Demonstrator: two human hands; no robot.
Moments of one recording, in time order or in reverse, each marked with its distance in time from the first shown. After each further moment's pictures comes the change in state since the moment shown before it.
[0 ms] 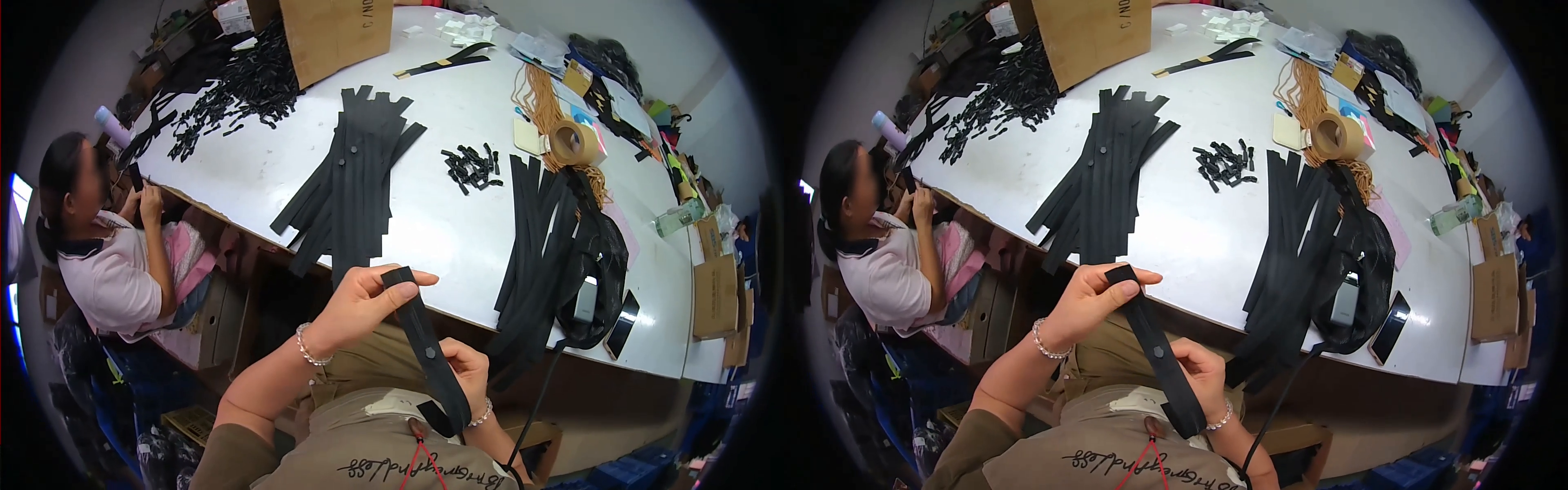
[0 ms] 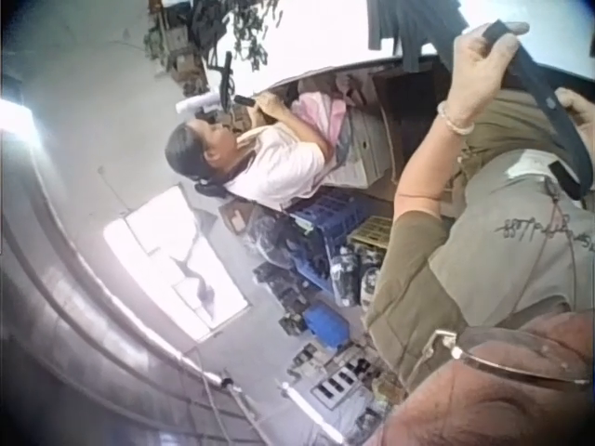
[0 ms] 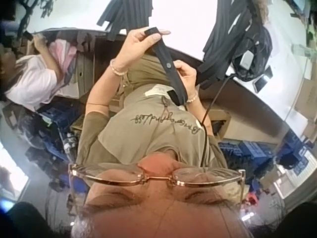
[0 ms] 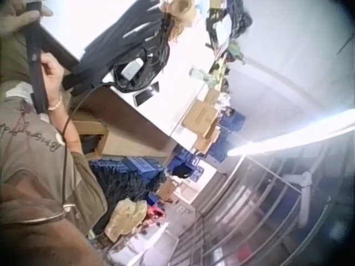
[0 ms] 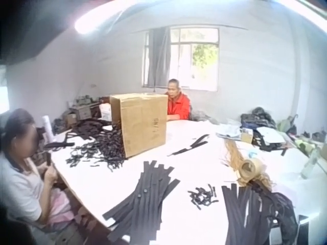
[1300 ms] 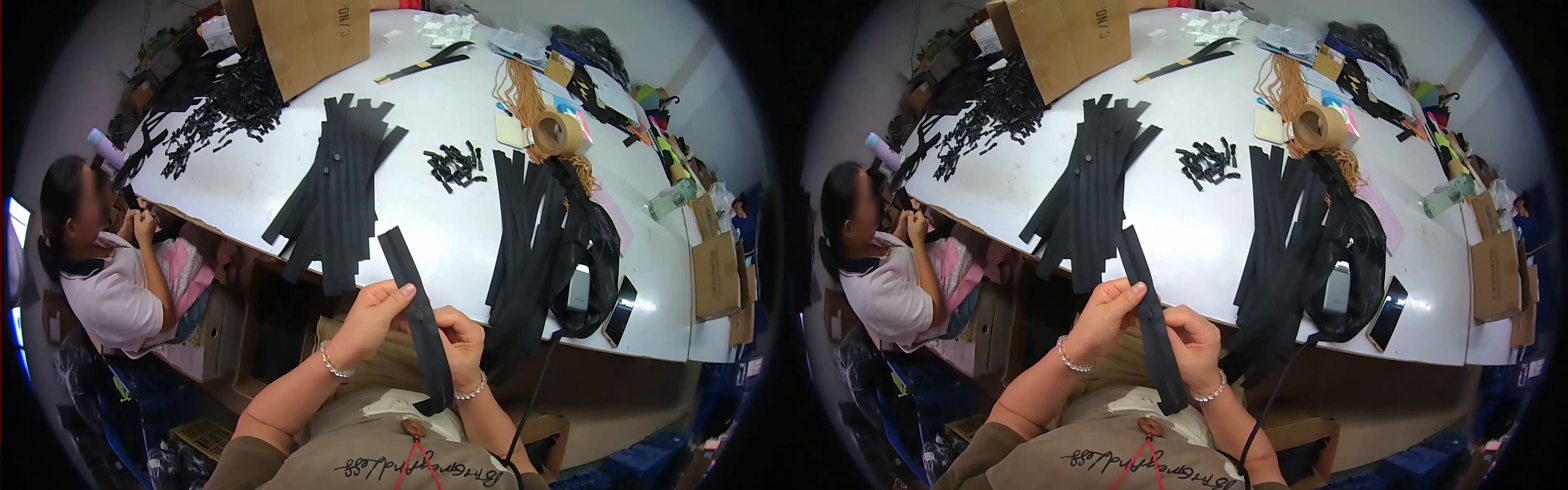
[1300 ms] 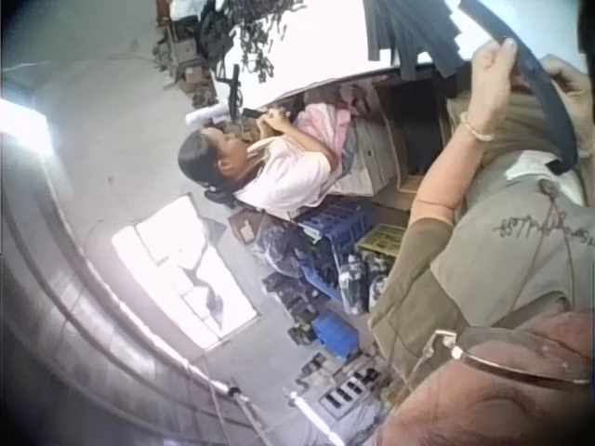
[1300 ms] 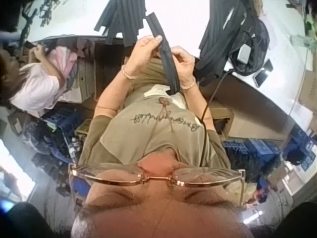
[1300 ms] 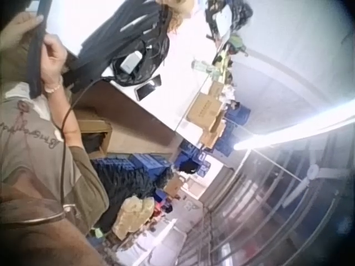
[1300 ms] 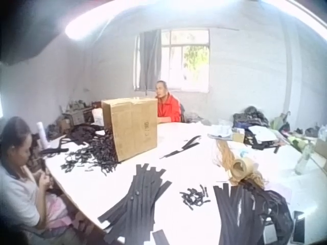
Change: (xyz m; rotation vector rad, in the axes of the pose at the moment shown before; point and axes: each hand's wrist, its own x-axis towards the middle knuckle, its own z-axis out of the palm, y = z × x) left_hand 0.002 -0.047 0.029 -0.421 0.073 -0.229; right_hand 0.033 0.008 -0.001 0.001 0.104 -0.148
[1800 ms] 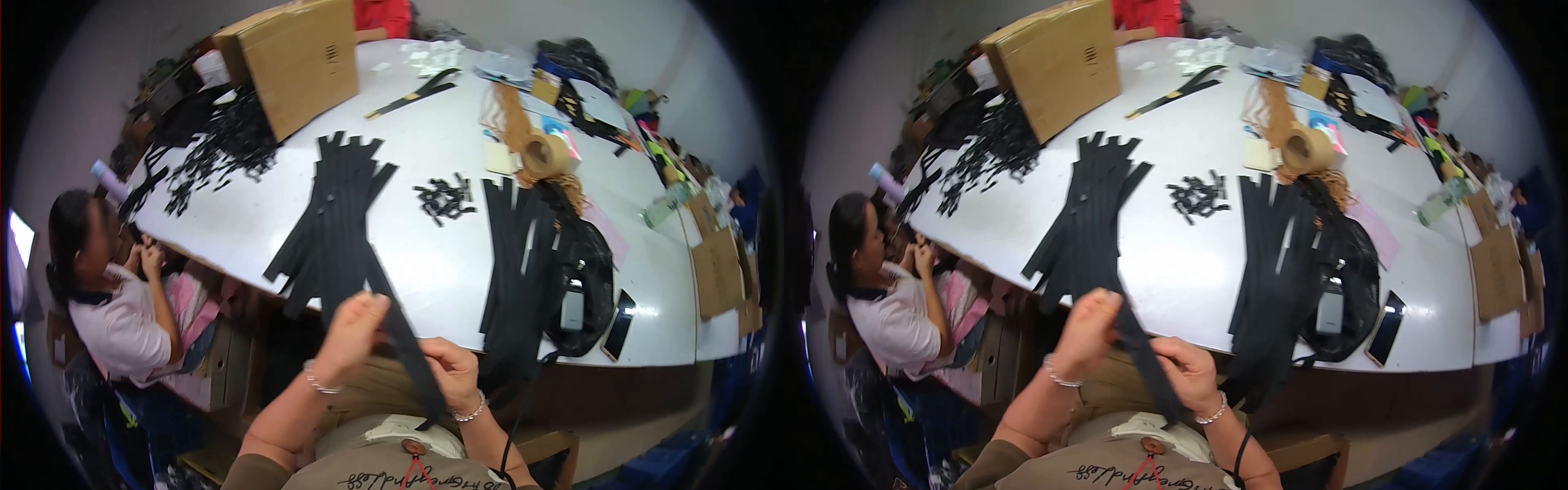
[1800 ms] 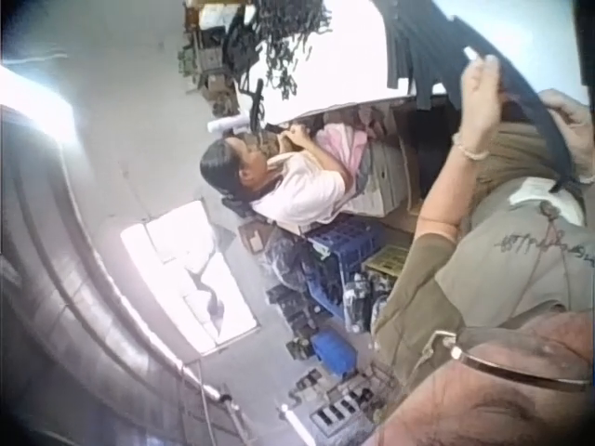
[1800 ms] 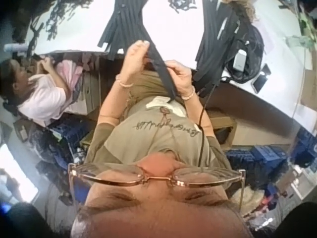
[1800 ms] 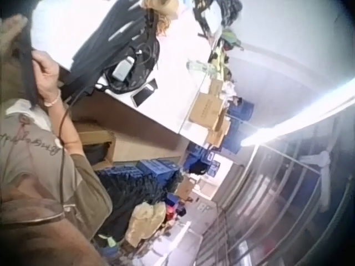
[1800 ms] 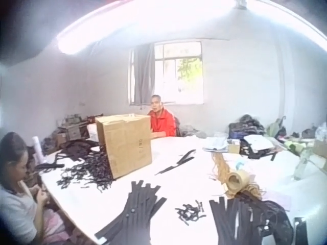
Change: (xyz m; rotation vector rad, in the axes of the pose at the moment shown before) left_hand 0.011 0.026 0.000 0.129 0.182 0.101; right_hand 0.004 -0.001 -0.015 0.012 -0.088 -0.133
